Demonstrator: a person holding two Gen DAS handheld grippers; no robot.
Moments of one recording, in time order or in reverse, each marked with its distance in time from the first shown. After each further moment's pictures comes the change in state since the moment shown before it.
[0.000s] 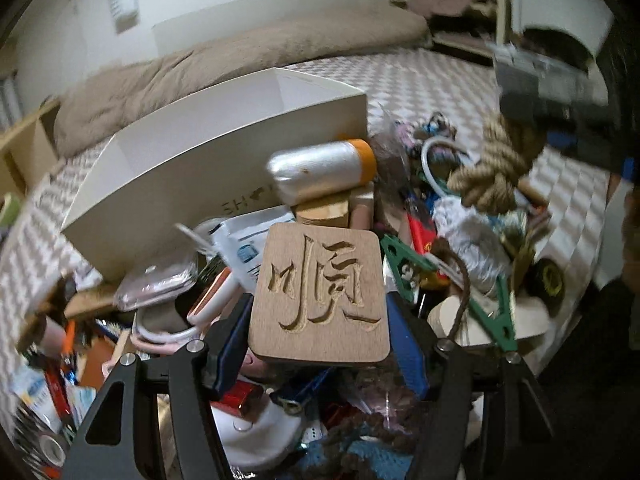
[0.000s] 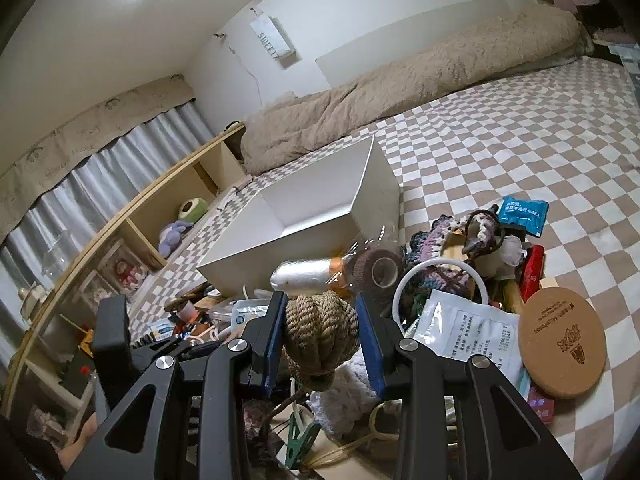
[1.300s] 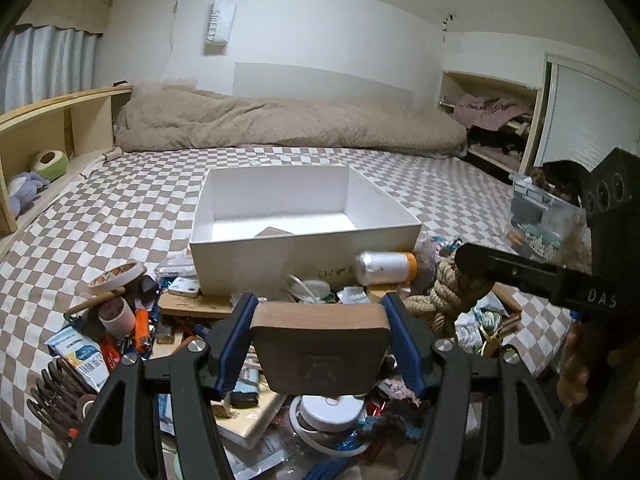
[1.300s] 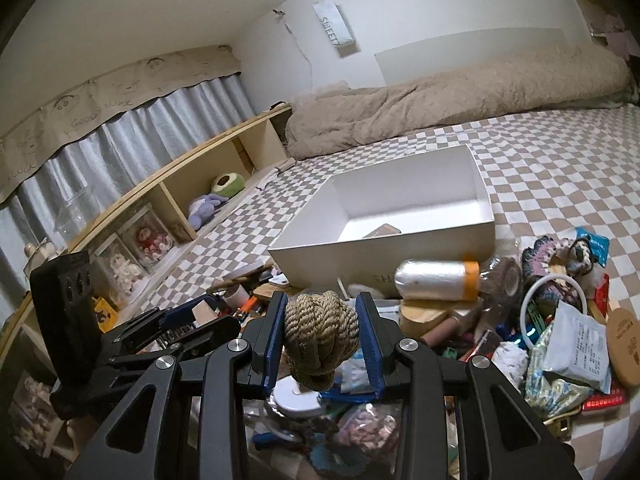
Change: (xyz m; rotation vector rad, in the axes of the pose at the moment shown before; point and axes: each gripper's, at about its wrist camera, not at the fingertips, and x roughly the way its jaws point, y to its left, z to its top) left arm -0.103 0.076 -0.007 -0.246 -0.287 0.015; right arm 0.027 0.122 -0.010 -0.142 0.019 0.040
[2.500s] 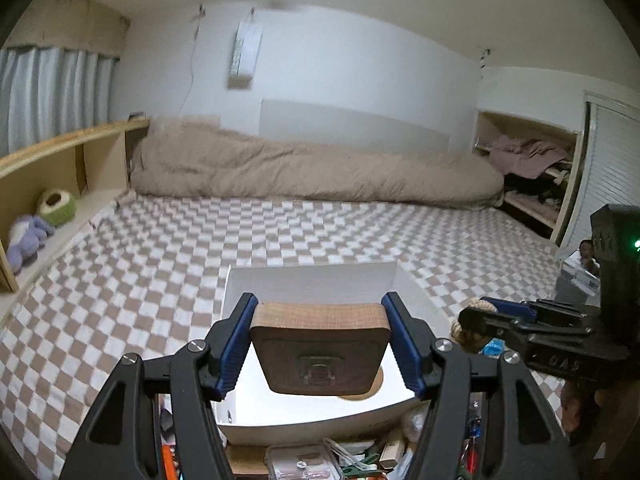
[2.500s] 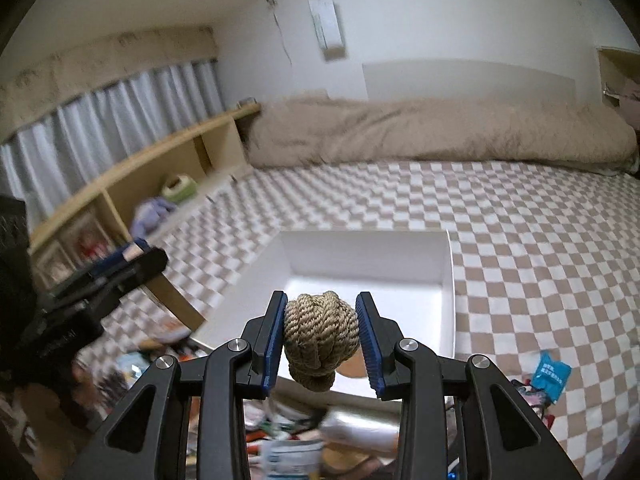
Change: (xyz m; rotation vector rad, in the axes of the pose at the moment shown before) left arm 0.084 0.038 0.126 -0.051 -0.086 0.088; right arm 0.084 -0.025 0.125 -0.138 0.075 -0.201
